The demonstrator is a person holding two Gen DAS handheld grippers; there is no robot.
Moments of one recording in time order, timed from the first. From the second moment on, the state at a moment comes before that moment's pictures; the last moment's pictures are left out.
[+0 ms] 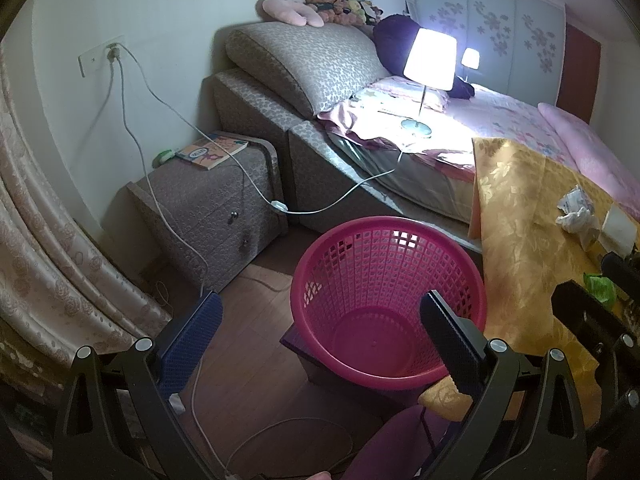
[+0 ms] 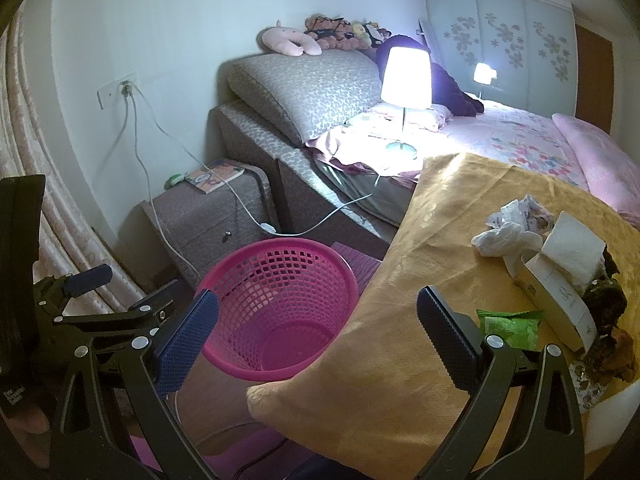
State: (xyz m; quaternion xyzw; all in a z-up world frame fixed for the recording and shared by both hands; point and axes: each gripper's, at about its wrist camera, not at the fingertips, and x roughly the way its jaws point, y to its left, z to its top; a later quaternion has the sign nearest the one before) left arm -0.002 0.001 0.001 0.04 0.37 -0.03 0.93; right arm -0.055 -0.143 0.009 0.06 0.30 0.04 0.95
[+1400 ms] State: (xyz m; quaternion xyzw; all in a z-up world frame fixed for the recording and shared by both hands) left arm -0.030 -0.215 -0.016 0.15 0.37 -0.35 0.84; right arm -0.184 -0.329 0.014 0.14 0.27 -0.23 0.93
